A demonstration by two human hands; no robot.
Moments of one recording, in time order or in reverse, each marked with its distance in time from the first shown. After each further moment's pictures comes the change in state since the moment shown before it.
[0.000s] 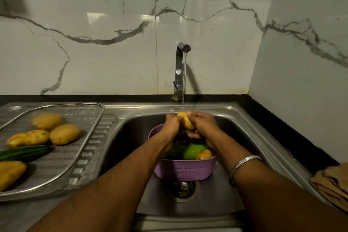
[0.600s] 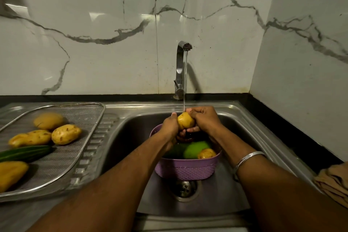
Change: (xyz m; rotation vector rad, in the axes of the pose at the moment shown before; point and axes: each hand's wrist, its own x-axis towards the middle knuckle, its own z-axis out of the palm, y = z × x) left_hand 0.003 -0.002 -0.006 -0.023 0.048 -0.060; right_hand -0.003 -0.014 0.000 -0.012 -0.059 -0.106
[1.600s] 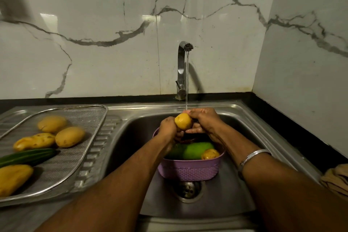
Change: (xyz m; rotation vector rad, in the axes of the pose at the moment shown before) left_hand 0.013 -0.007 -0.011 -0.016 0.101 0.011; right_hand 0.003 0.000 0.000 0.131 -0.094 0.096
